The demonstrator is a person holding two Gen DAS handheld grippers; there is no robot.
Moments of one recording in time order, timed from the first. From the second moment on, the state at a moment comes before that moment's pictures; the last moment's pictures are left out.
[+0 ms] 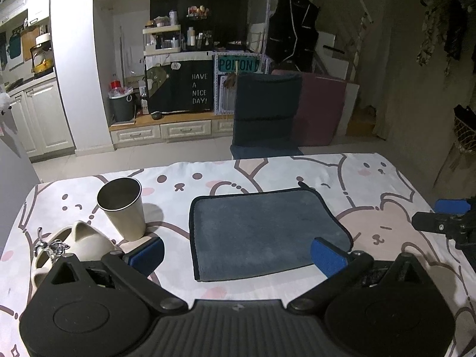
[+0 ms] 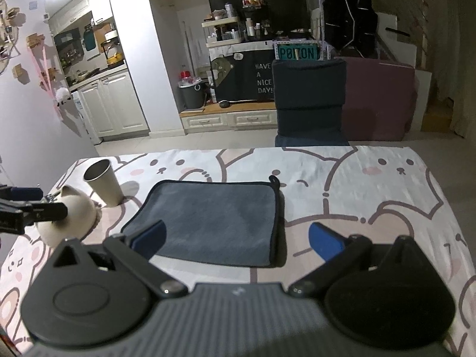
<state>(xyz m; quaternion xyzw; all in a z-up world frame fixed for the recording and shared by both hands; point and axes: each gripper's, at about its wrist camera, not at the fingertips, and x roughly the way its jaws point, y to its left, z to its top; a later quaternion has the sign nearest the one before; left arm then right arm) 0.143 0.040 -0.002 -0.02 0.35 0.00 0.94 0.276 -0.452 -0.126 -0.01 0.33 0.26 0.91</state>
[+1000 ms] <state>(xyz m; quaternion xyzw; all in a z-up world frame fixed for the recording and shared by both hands) 0.043 0.007 0.019 0.01 0.33 -0.03 0.94 0.190 -0.475 -0.103 -0.01 0.29 0.29 0.91</state>
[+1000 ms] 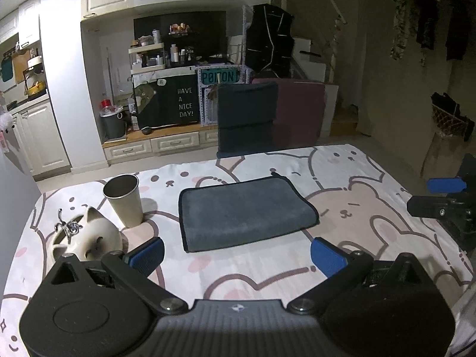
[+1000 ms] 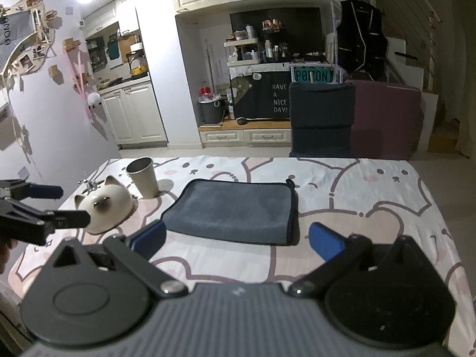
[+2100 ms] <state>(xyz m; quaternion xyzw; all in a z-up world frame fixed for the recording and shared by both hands) -0.012 0.001 -0.010 0.00 0.34 -0.05 0.94 0.140 -0.479 -0.127 -0.05 0.30 0.32 0.90</state>
